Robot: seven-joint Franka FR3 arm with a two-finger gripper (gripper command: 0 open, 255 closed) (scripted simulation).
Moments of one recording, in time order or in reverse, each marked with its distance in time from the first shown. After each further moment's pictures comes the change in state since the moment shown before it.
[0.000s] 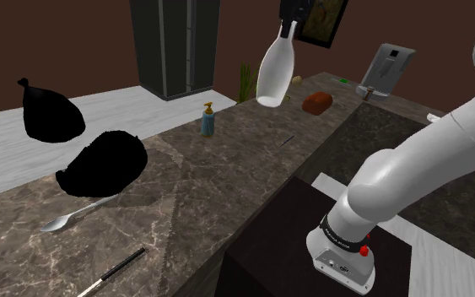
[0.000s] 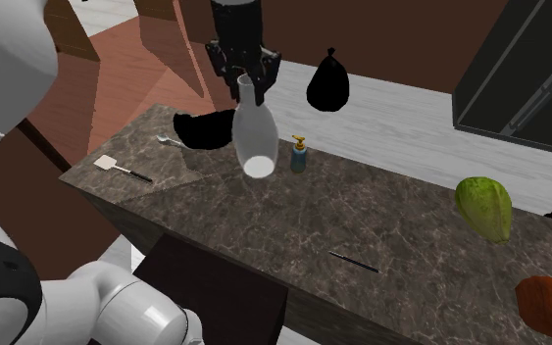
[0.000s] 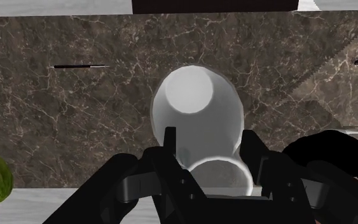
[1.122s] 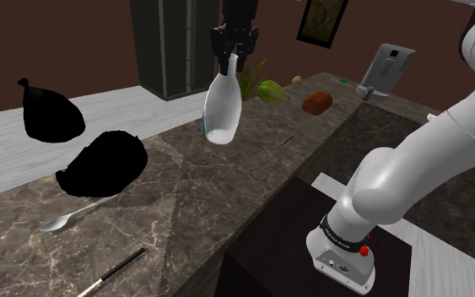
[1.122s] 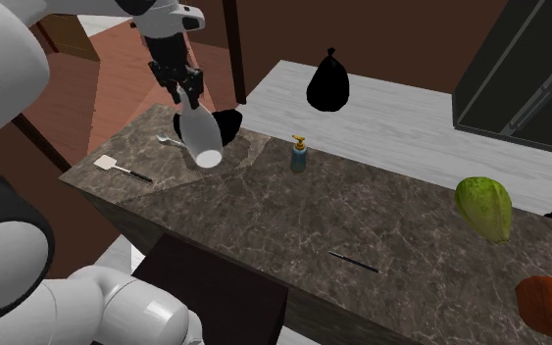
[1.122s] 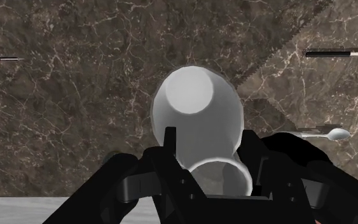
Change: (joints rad) arm 0.115 0.028 0.276 -0.206 0.093 0.230 0.393
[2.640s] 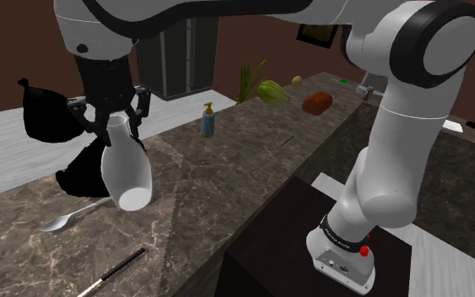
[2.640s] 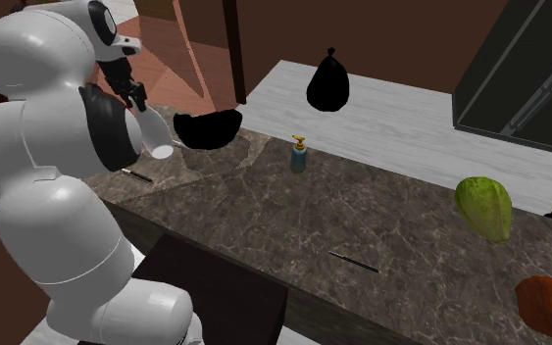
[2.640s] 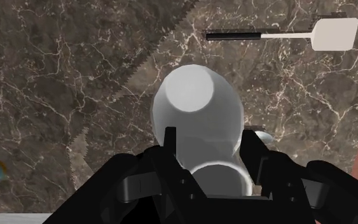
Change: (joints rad) arm 0.221 0.550 0.299 0.297 -0.158 0.213 0.538
